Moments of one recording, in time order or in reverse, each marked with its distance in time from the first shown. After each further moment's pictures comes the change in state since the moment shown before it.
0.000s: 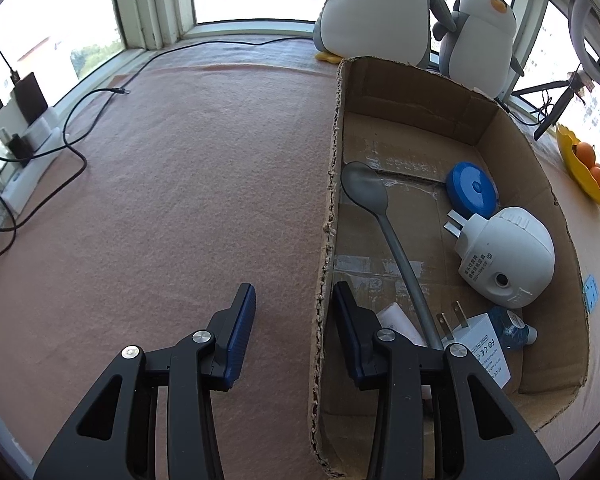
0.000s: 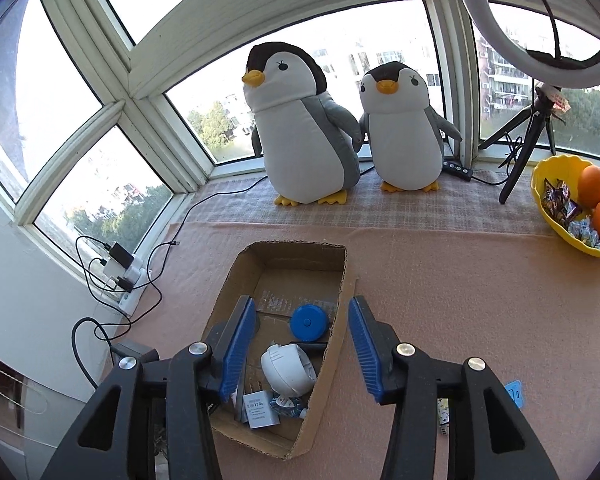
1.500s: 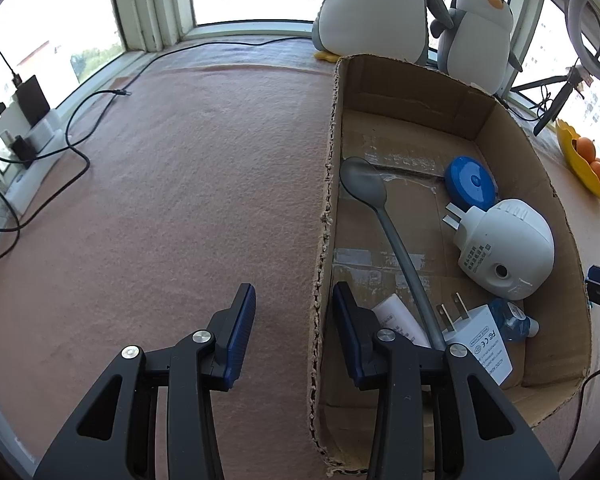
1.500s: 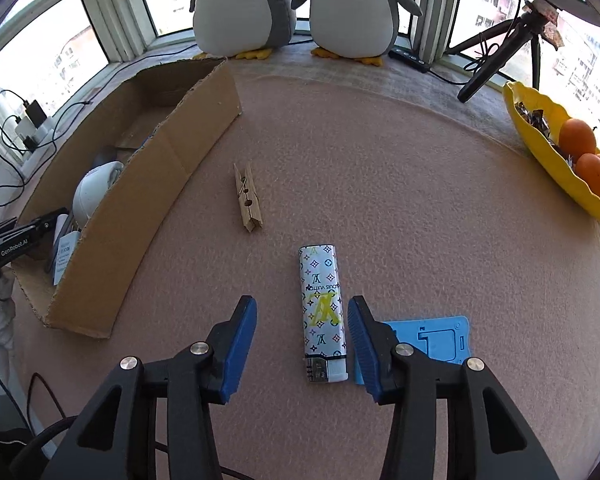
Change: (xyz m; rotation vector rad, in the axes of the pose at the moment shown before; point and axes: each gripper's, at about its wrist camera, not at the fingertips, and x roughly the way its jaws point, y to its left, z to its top) left arm -0.003 -0.003 -0.006 0.012 -0.004 0.014; right arm 0.084 -0.102 -0.108 -0.216 0.272 -0.234
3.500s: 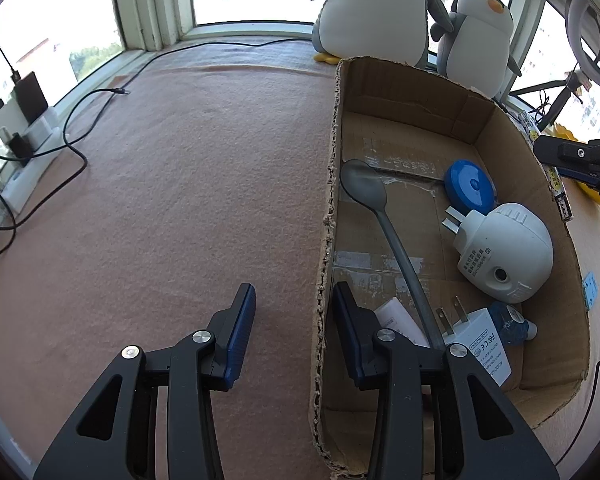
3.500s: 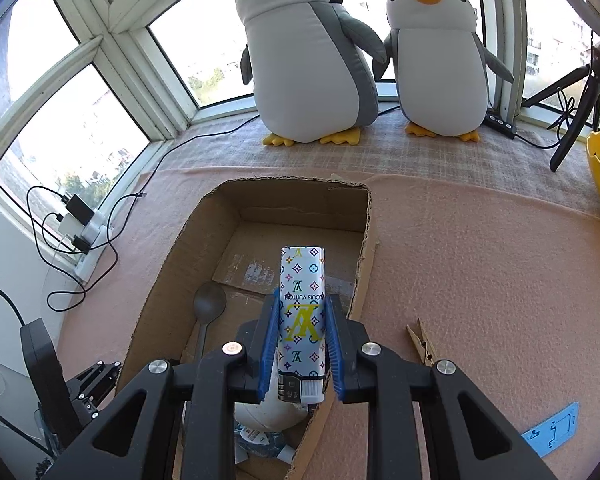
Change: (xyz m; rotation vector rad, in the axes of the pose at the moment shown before) left arm 0.001 0.001 0.003 -0.009 -0.002 -0.014; right arm -0.004 0.090 0.103 0.138 -0.158 0.209
